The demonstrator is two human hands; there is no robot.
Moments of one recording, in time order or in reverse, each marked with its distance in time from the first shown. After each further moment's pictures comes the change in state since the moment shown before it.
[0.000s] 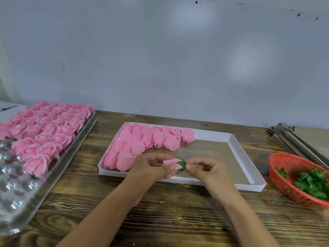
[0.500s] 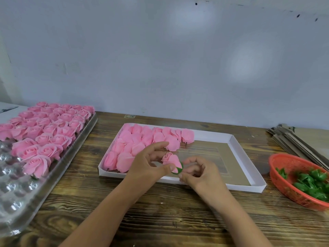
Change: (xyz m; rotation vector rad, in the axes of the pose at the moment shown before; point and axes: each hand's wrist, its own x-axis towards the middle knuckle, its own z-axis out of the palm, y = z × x) left_hand 0.005 -0.001 -0.004 0.273 0.064 0.168; right_hand 0.002 0.015 0.009 -0.185 0.000 0.050
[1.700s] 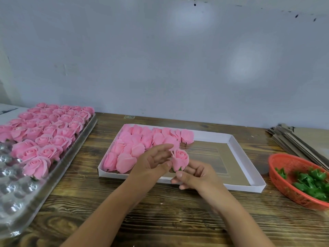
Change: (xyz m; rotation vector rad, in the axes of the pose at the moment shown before) left_hand 0.000 -0.004 0.000 -0.088 -0.125 0.040; right_hand -0.010 -0.021 0.001 0.331 -0.267 0.045
